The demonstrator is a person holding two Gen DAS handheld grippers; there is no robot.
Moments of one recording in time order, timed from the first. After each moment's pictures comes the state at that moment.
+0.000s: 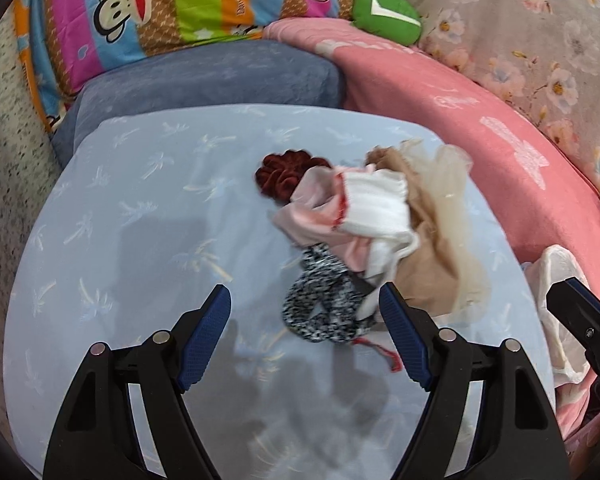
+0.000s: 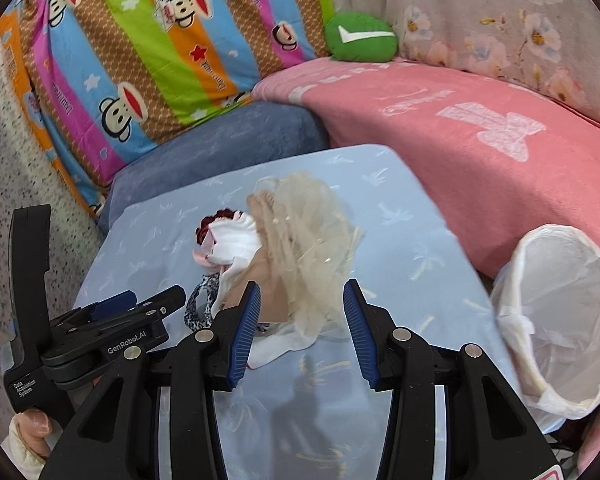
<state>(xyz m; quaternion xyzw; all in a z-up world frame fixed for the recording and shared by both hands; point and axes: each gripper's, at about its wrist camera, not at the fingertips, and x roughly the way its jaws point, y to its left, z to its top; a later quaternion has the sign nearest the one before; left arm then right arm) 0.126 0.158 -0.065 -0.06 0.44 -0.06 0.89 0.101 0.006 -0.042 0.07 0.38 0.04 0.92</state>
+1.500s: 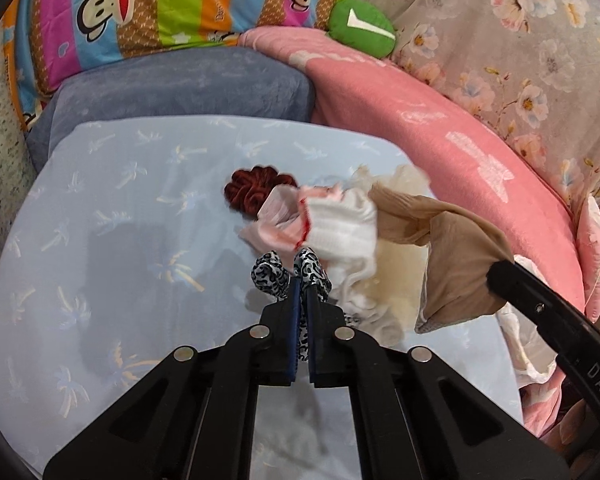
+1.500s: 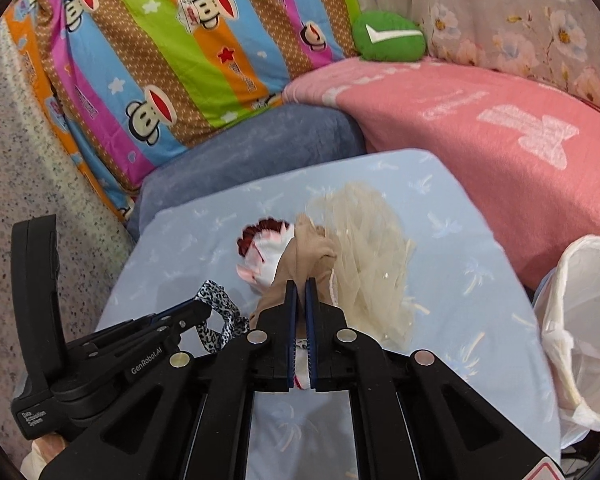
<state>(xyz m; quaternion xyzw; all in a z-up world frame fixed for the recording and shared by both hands) 0.121 0.157 -0.035 -0.10 0.42 -0.12 0.90 0.103 0.025 -0.009 0.10 0.36 0.09 0.92</state>
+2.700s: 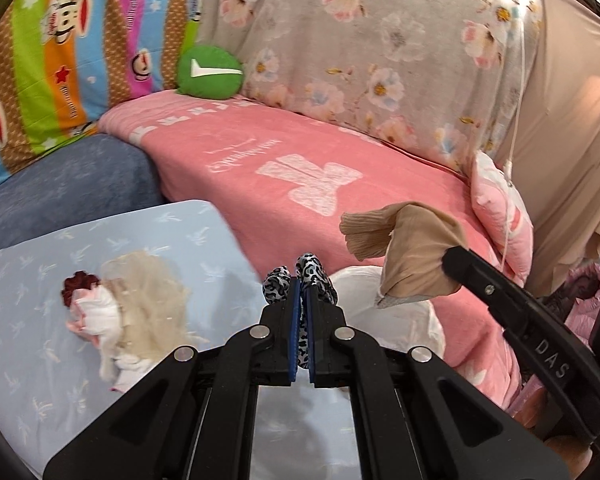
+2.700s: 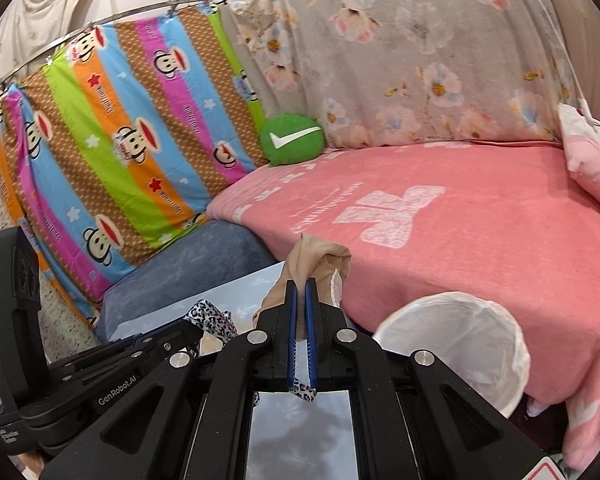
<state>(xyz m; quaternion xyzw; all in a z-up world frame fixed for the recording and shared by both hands) 0.067 -0.045 0.065 -0.02 0.33 -0.30 0.90 -0.004 -0.186 0.082 0.17 0.22 -0.05 0.96</state>
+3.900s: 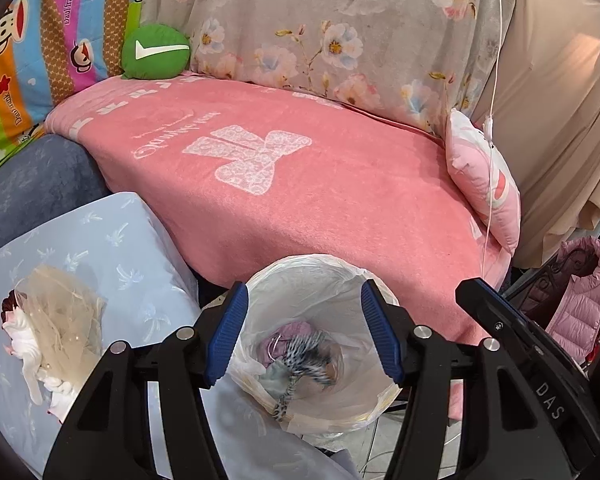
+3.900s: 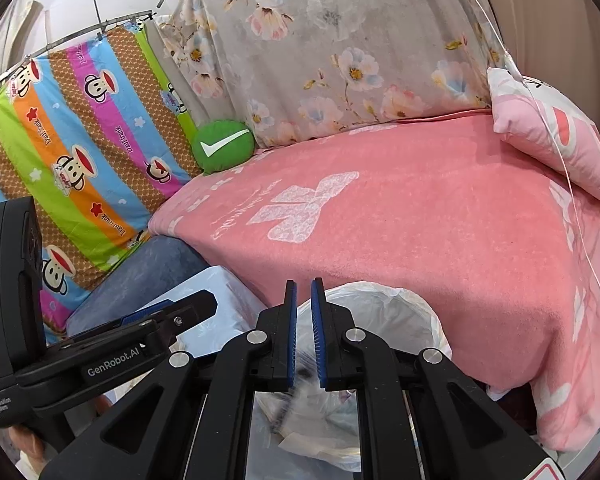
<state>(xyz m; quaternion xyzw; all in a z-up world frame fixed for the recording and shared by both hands) 0.079 -0.137 0.045 0.01 0.37 -0.34 0.87 -0.019 -0.276 0.046 0.21 0.23 -0.13 0.94</state>
